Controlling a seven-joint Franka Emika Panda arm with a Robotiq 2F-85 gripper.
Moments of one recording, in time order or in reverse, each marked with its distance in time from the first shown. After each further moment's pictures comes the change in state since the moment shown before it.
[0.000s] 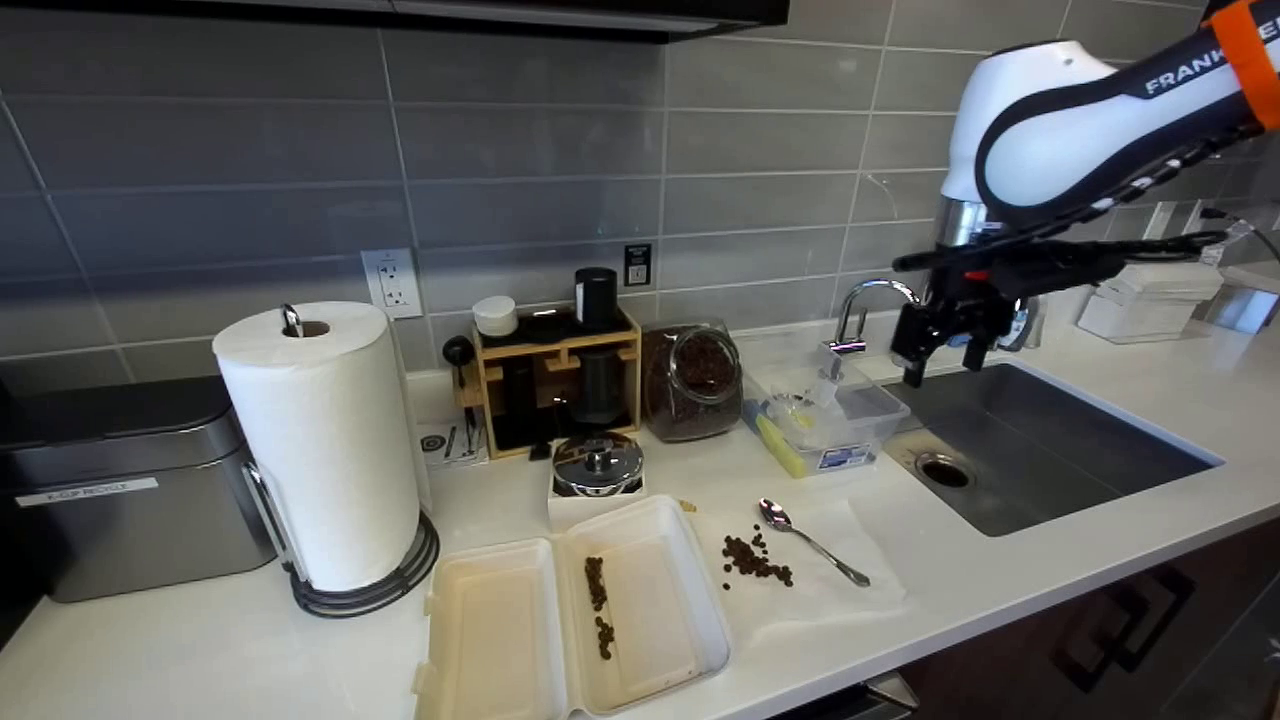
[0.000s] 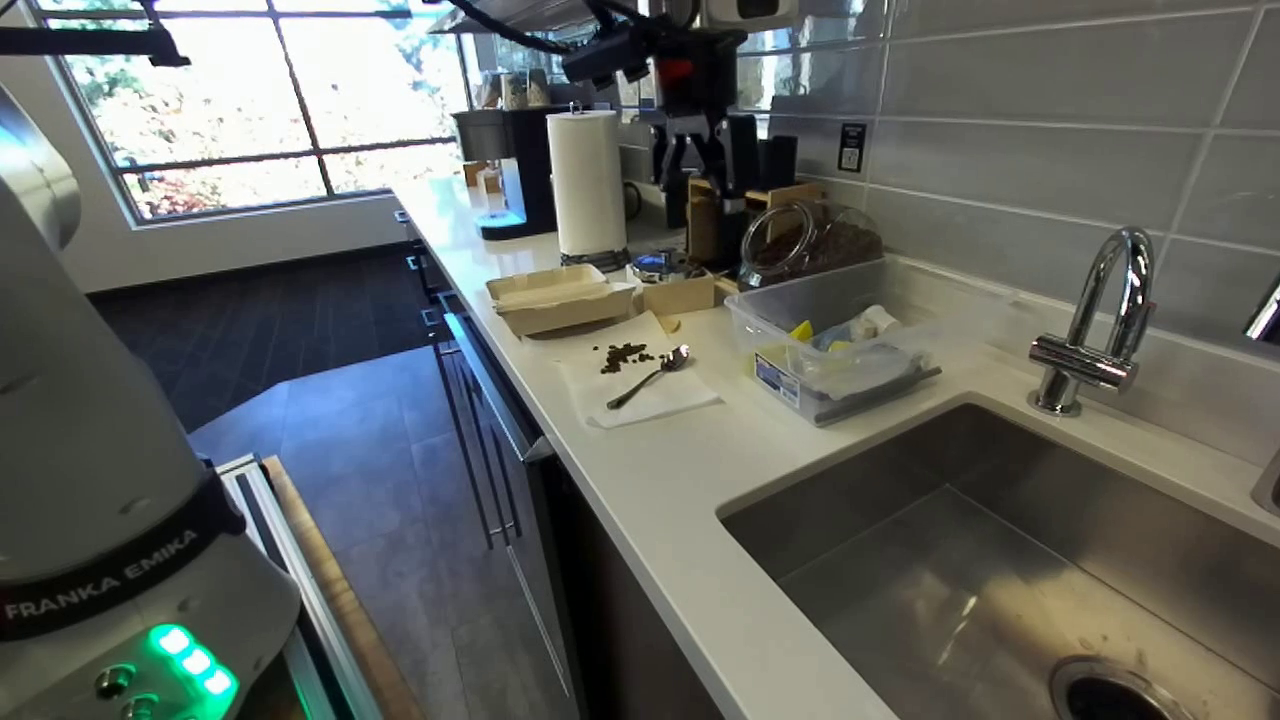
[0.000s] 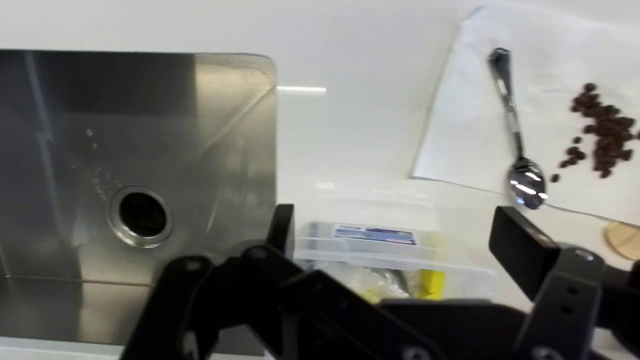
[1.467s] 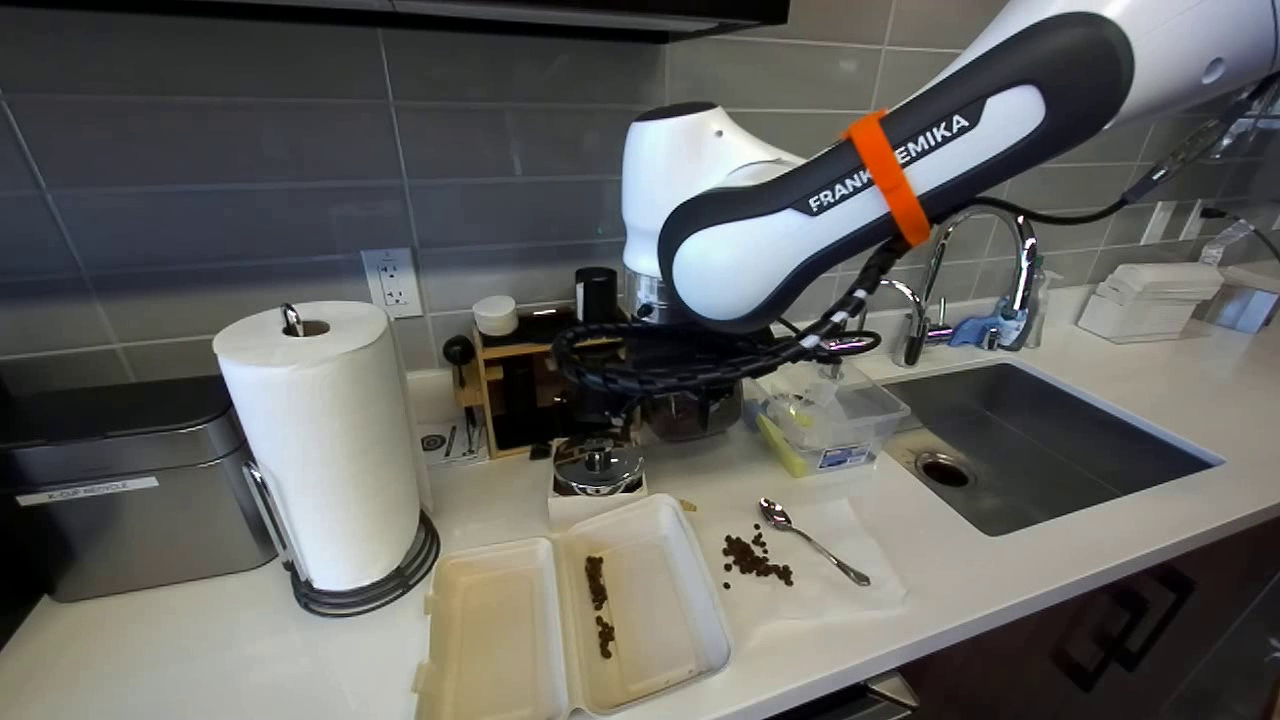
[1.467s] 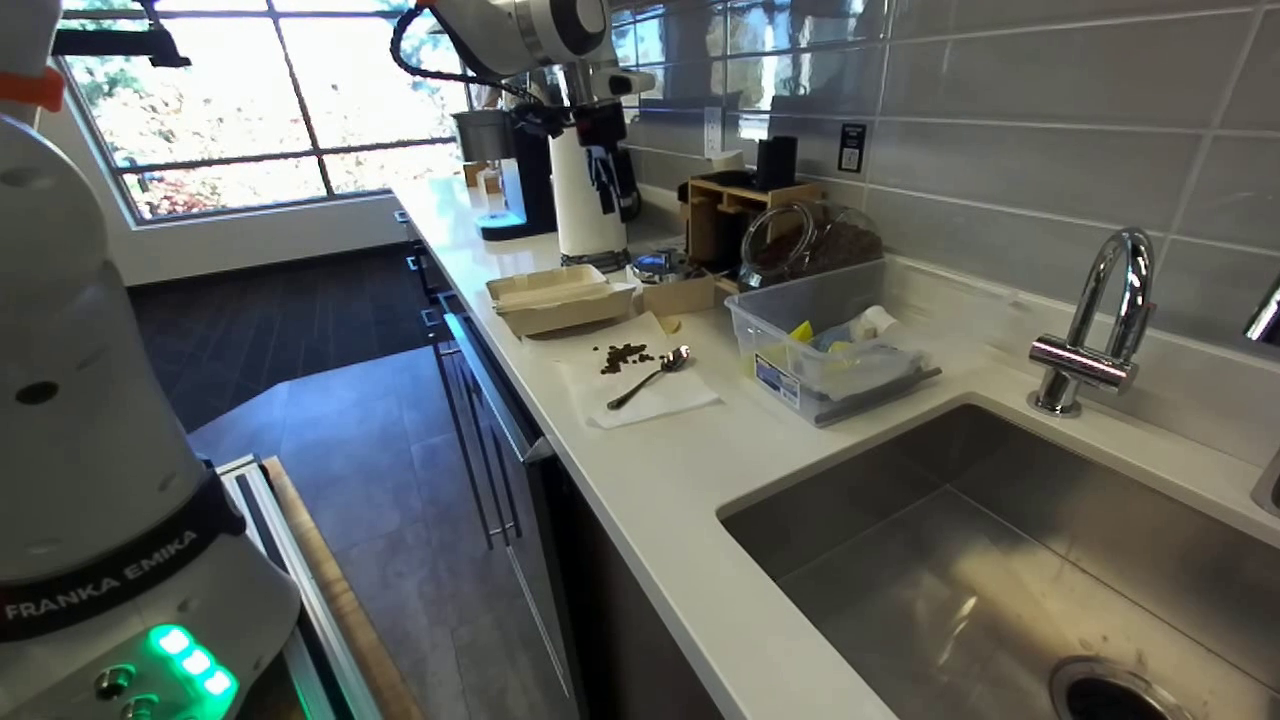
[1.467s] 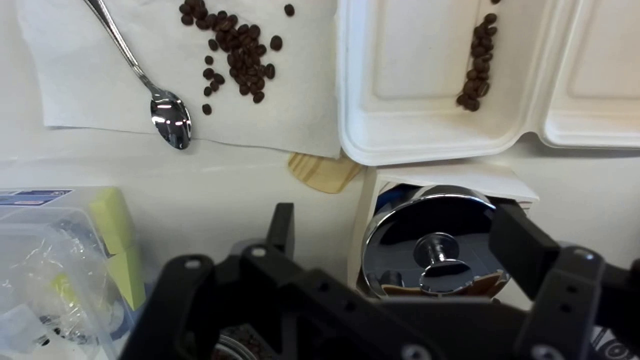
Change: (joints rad) arm 0.379 0.521 0.143 0.529 -0.094 0.051 0.677
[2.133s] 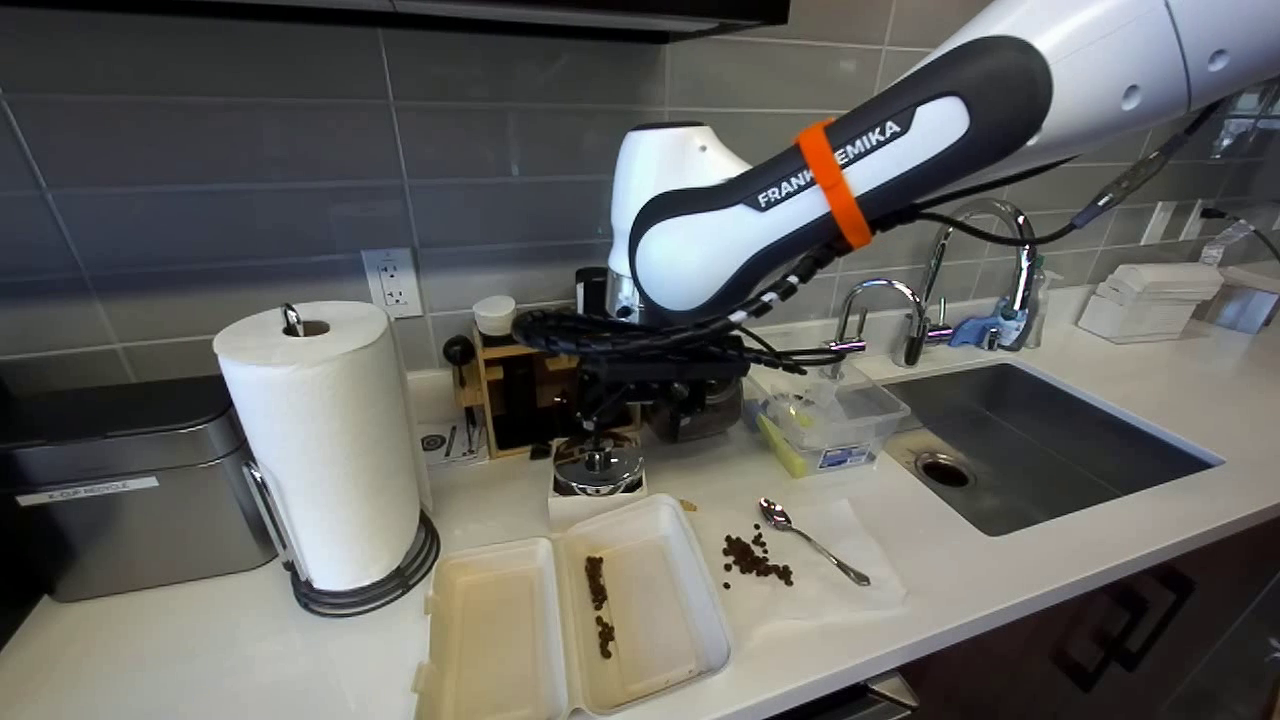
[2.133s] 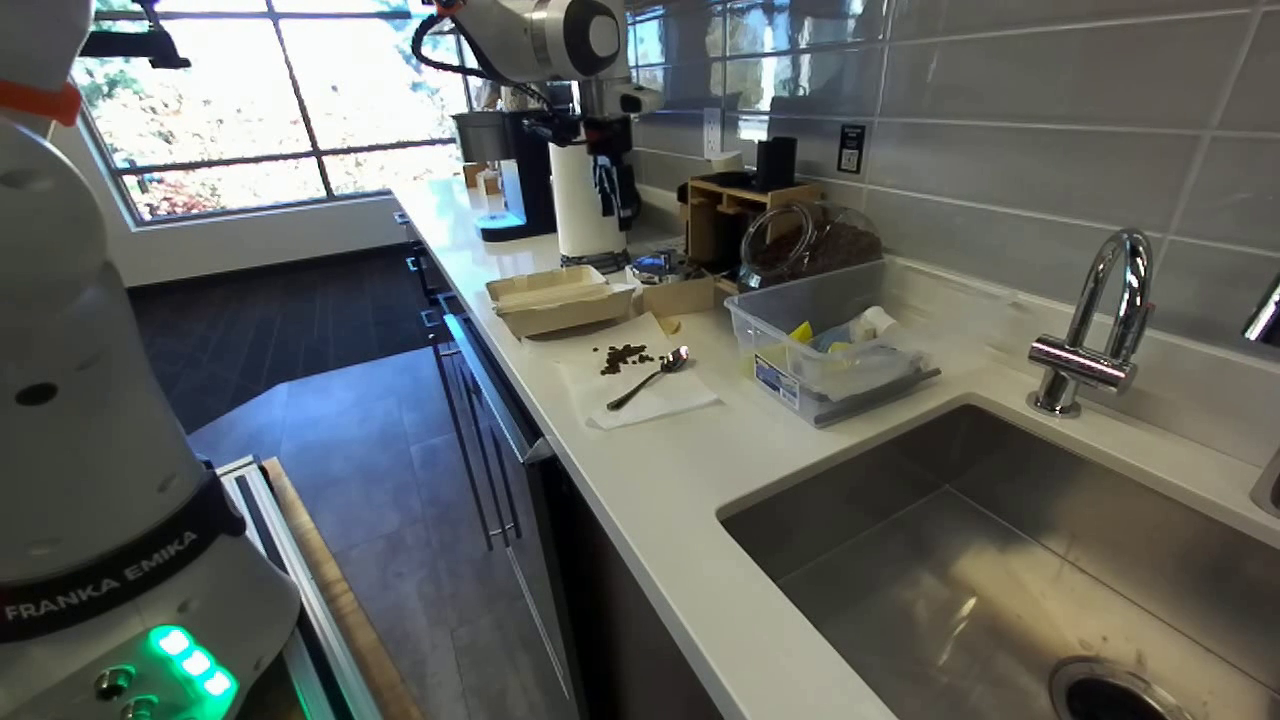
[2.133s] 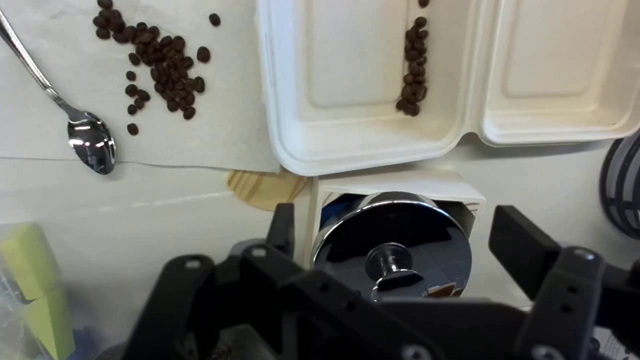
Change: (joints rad) arm -0.004 0.090 -0.002 0.093 0.151 0.025 -0.070
